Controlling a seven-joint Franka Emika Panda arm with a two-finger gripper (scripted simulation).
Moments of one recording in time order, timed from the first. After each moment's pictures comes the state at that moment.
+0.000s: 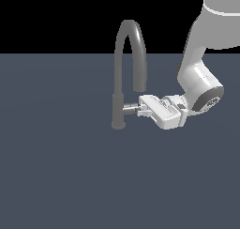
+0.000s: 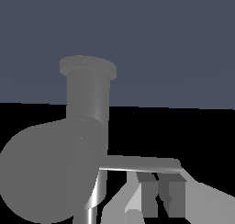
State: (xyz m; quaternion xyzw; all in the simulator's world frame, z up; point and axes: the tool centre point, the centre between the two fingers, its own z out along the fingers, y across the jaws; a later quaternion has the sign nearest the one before) arm -0.014 -0.065 0.099 -0.56 0.43 0.55 0.45
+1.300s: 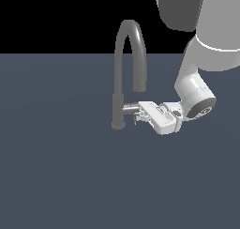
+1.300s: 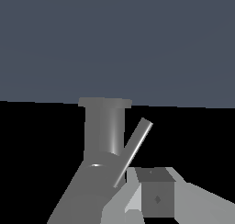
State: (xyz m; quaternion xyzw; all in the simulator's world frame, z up) arm 0.005 -0.067 0.063 -0.56 0.42 0.55 0.45
